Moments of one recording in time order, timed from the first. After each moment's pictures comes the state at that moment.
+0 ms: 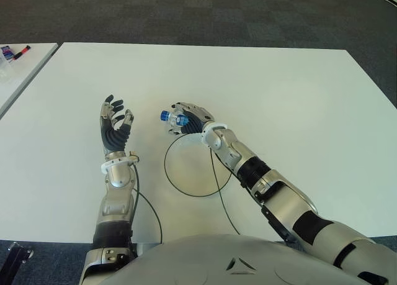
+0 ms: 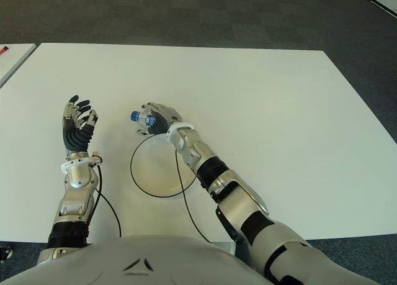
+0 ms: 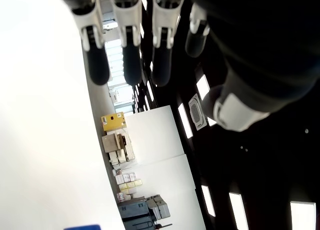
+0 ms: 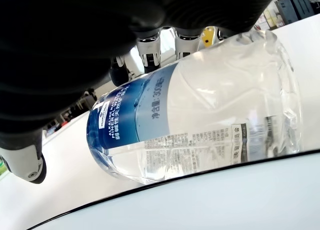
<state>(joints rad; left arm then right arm) 0.11 0.07 0.13 0.11 0.19 -0.27 0.36 -0.59 0.00 0.61 0.68 -0.70 0.02 0.00</state>
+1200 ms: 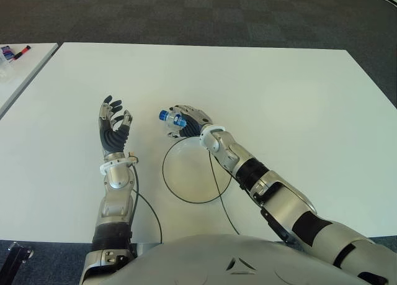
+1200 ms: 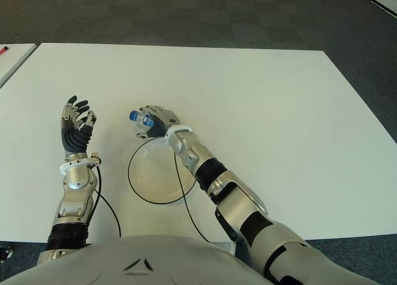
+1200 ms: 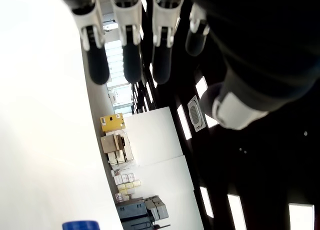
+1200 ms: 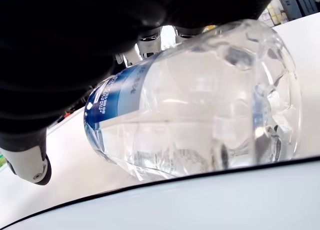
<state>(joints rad) 0.12 0.06 0.14 0.10 0.18 -0.28 0.35 -0.59 0.01 0.64 0.70 -0.71 0.02 -0.04</state>
